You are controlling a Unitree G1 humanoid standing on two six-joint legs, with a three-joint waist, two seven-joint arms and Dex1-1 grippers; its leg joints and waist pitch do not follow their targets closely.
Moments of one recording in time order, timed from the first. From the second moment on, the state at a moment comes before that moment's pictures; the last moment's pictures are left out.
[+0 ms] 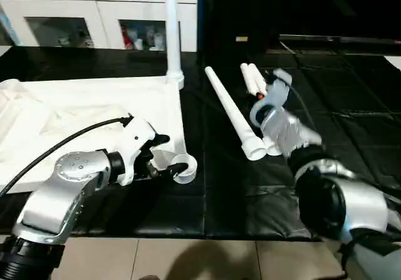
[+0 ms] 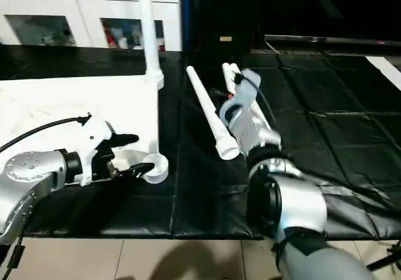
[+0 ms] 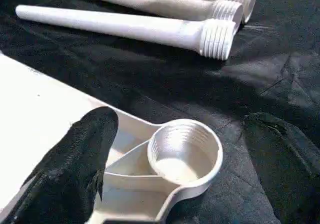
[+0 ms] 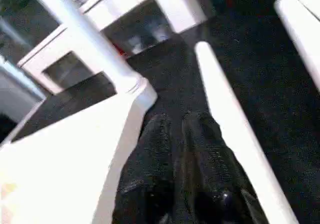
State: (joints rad) left arm -0.27 0.54 -0.11 -0.20 -0.24 0.60 -0.77; right arm -1.03 -0.05 -0.42 1.22 0.30 0.11 0.37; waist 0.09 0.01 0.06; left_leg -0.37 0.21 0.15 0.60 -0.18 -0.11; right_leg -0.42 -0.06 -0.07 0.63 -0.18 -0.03
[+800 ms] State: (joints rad) left arm -0.13 0.59 -0.02 -0.39 -0.24 0.66 -0.69; right arm -1.18 -0.08 -0.14 1.32 -0.01 0.21 0.22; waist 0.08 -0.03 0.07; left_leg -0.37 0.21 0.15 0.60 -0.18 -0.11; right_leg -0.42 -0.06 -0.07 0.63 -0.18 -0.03
